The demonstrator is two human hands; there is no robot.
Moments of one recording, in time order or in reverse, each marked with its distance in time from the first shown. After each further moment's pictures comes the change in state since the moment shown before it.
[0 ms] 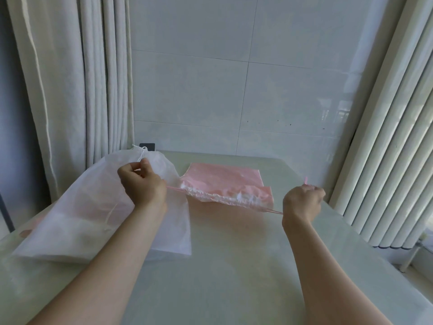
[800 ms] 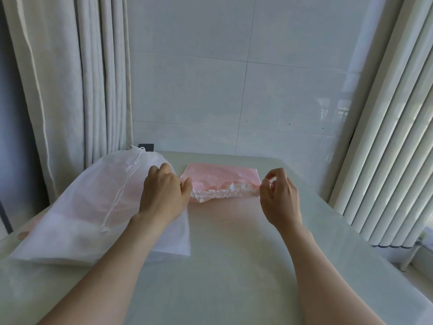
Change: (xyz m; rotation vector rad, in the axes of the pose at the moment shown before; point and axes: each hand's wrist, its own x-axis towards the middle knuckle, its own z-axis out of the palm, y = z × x) left_hand -0.016 -0.003 -0.012 1.101 -0.561 0.807; right_hand 0.009 0.031 0.014 -0.335 -0.410 -0.945
